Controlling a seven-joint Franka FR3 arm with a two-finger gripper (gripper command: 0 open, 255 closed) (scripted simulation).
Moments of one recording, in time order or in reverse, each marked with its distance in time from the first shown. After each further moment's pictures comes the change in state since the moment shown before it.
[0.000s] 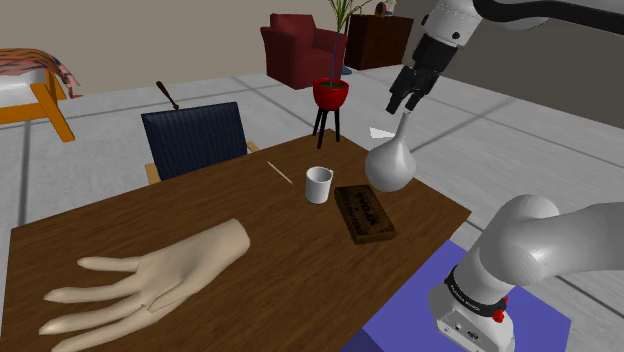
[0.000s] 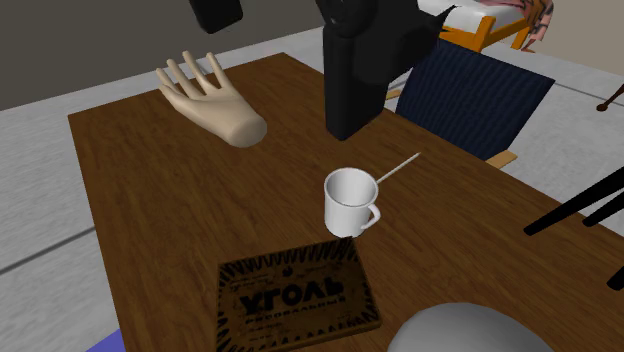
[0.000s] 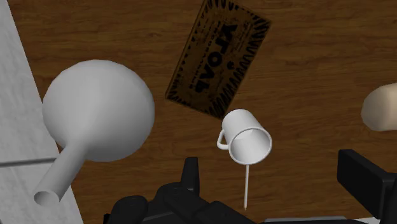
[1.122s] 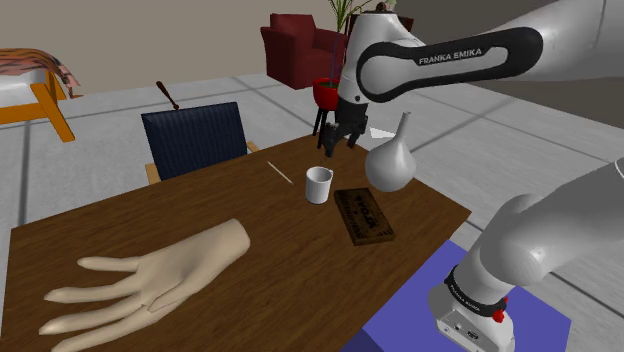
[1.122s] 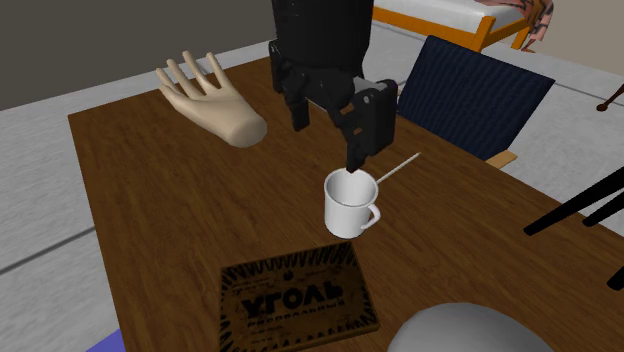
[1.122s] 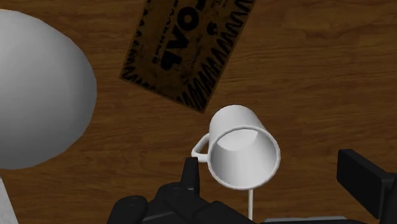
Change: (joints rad) arm 0.011 0.411 0.194 -0.040 -0.041 0.344 0.169
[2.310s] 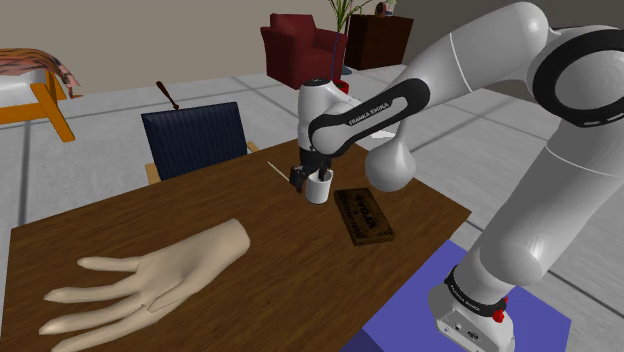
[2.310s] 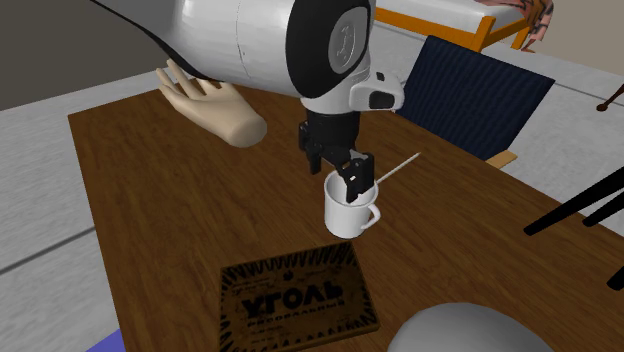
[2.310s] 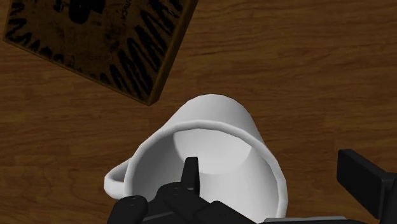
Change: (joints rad) arm 0.002 0.434 0.091 0.074 -0.162 0.257 0.197
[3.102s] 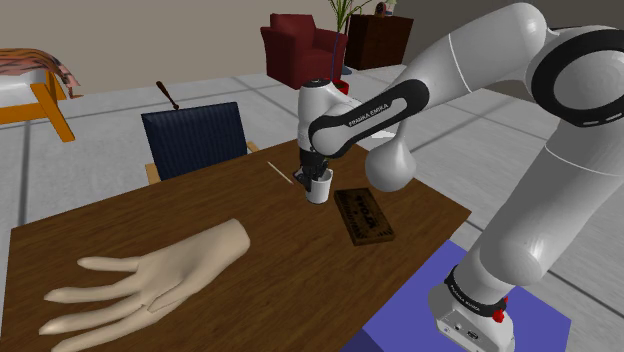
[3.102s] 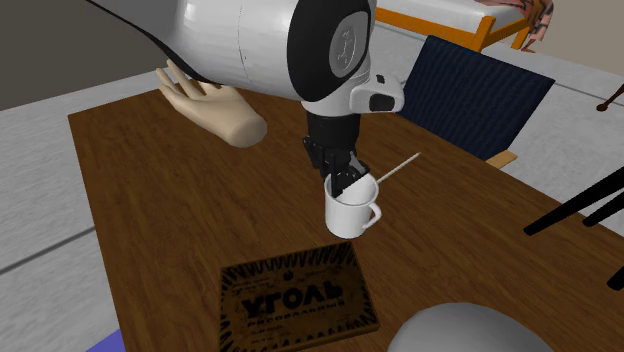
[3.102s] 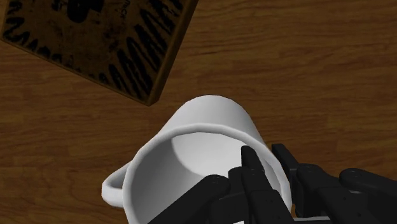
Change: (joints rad) arm -0.001 0.004 -0.001 -0.003 -0.002 0.008 0.000
